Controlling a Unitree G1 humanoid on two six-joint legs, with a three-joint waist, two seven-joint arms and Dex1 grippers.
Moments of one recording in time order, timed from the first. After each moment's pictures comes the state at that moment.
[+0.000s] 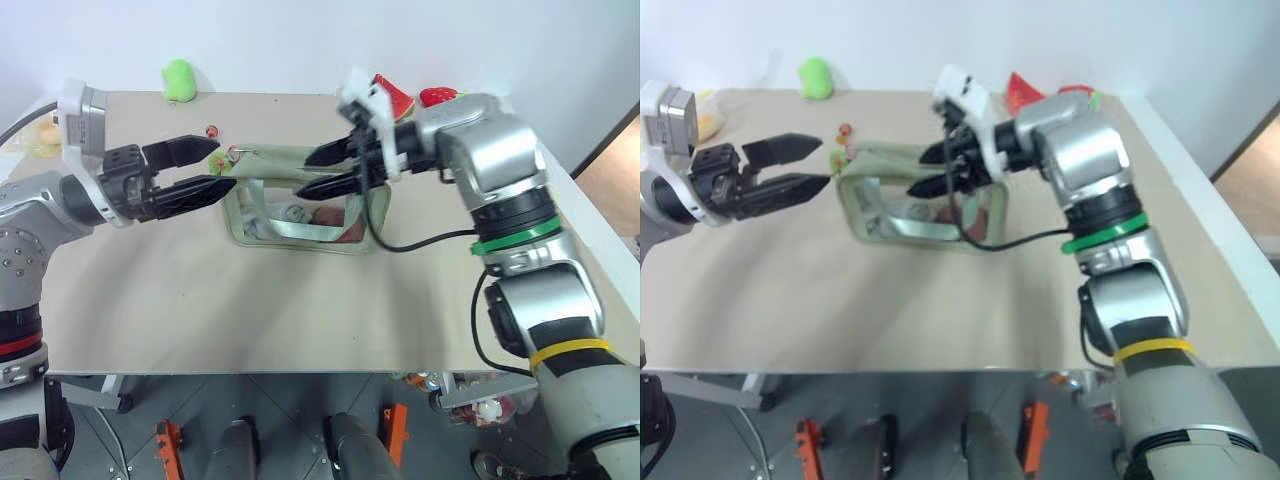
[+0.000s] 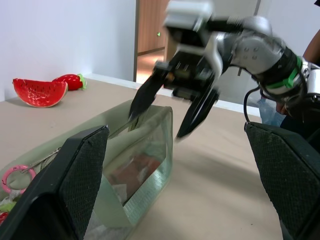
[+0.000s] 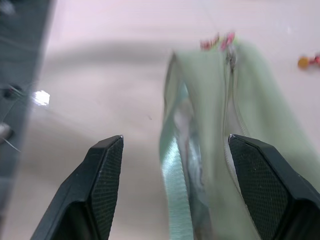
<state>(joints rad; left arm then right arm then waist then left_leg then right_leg) -0.68 0.80 0.29 -0.07 -0.91 0.74 -1.05 -1.34 -0.52 0.20 0.39 0.24 0.73 1.35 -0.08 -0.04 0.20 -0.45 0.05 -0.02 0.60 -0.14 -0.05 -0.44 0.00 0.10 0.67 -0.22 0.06</state>
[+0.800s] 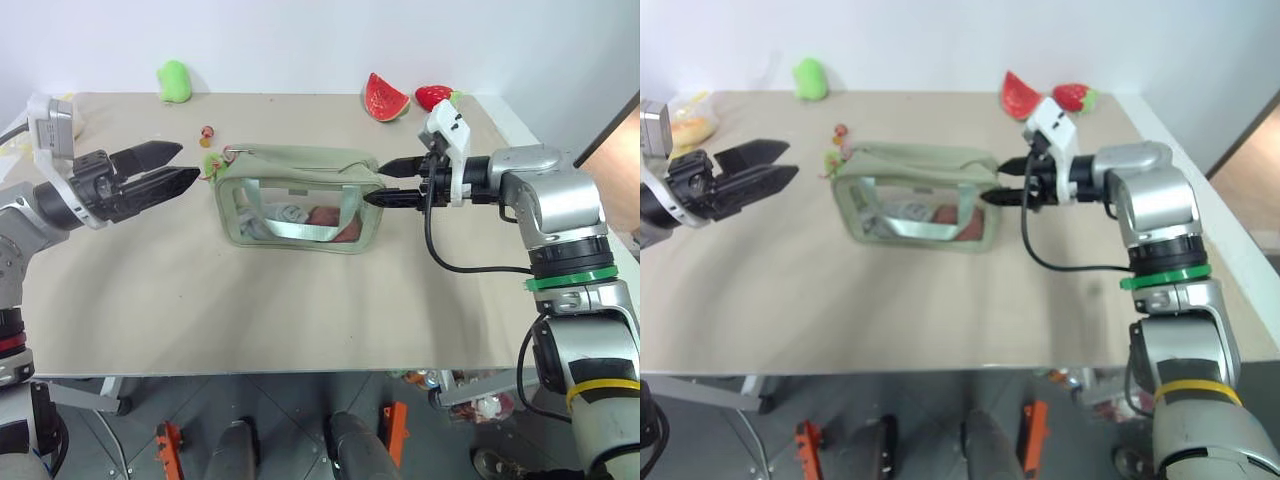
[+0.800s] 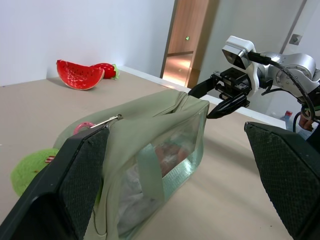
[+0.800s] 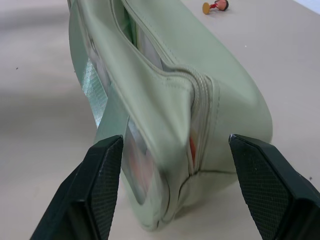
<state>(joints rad) -0.64 0.83 0.35 0.06 -0.87 0.74 -1.06 -1.07 -0.65 0.12 0.35 0.20 0.62 1.16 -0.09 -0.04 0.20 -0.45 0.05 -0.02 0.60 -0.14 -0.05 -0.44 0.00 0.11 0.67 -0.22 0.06</state>
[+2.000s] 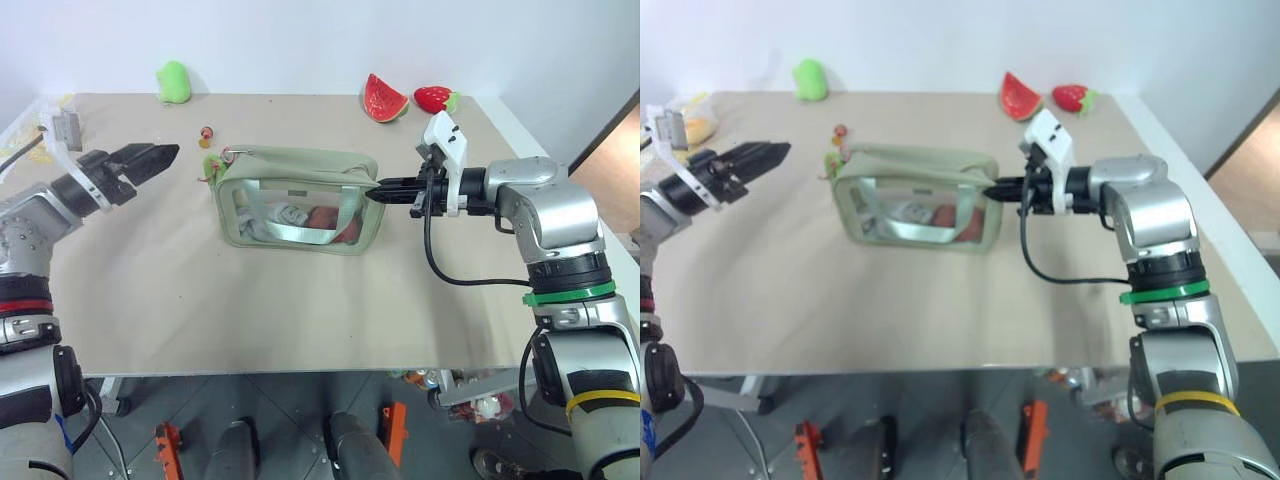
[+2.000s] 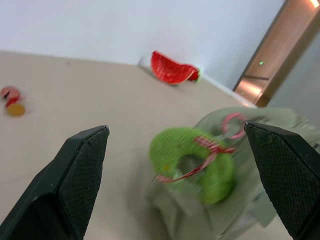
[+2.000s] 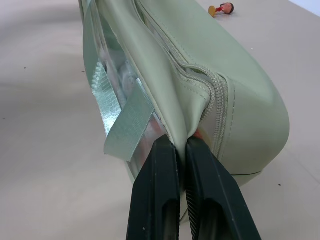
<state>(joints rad) -0.85 0.74 0.31 0.58 -0.65 0.59 -0.93 -0.98 -0.65 0.11 0.22 0.25 0.65 1.13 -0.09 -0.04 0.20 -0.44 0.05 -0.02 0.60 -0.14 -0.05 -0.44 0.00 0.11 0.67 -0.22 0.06</state>
